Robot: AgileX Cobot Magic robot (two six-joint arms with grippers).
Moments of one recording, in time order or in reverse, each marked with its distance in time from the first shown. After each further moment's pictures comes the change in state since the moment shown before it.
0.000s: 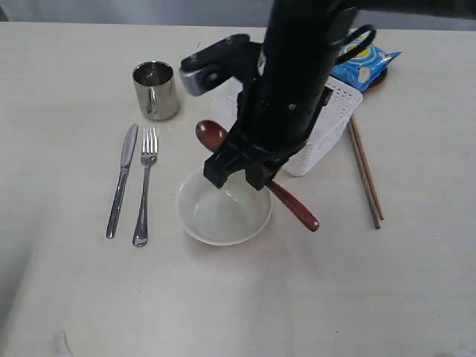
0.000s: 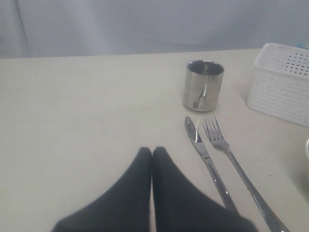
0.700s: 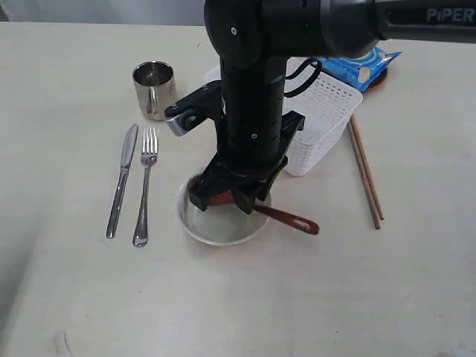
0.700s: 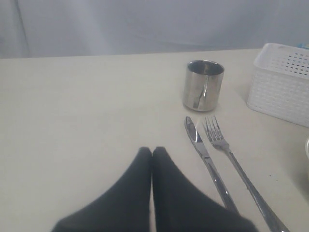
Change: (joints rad) left arm 0.000 0.000 0.000 0.000 0.000 0.000; right arm 0.047 0.214 -0.088 -0.059 0.047 0.053
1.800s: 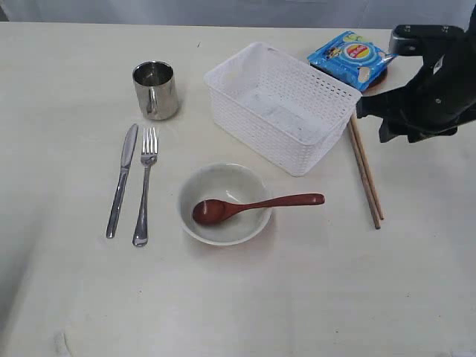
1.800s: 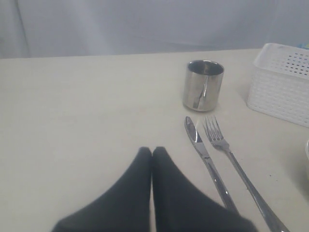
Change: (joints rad) left arm 0.000 0.000 0.000 0.000 0.000 0.000; right arm -0.645 -0.262 0.463 -0.091 -0.609 0.209
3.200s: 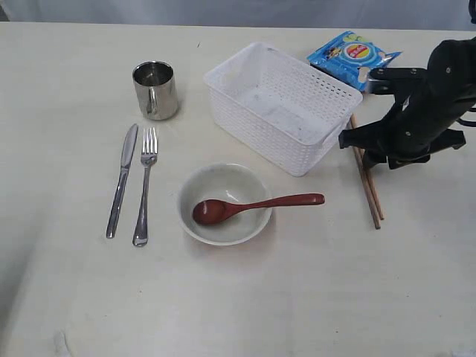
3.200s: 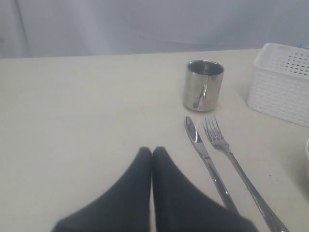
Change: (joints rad) left arm 0.000 0.000 0.000 0.000 0.000 0.000; right arm 0.019 0.192 0.017 0.002 -0.137 0.000
